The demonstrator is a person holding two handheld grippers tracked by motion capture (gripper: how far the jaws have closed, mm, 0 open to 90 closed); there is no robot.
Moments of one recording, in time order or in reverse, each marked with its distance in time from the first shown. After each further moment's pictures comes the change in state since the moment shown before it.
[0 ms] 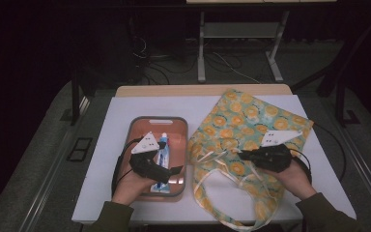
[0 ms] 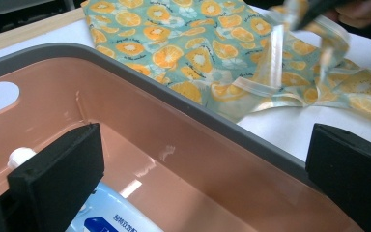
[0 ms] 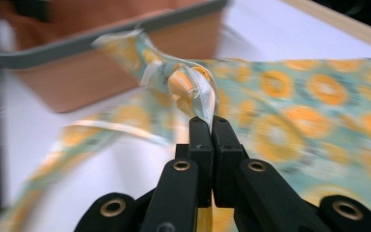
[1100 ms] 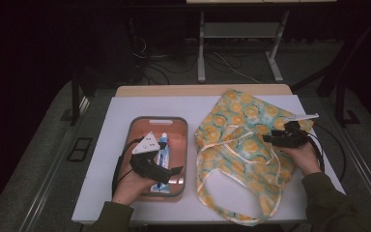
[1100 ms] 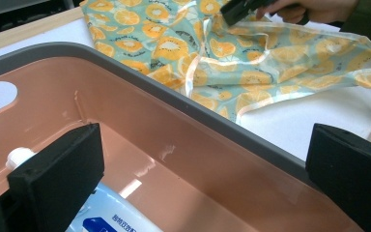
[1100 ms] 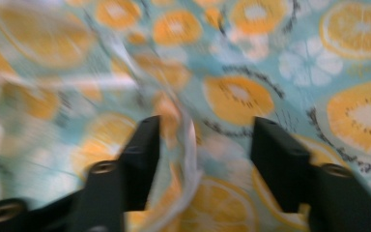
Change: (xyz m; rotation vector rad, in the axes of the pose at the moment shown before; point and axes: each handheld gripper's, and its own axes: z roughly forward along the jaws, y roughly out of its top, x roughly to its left) left arm -0.001 0.000 0.001 0.003 -0.001 0.002; right arm -0.122 -0.055 0.004 0.072 -0.277 0.380
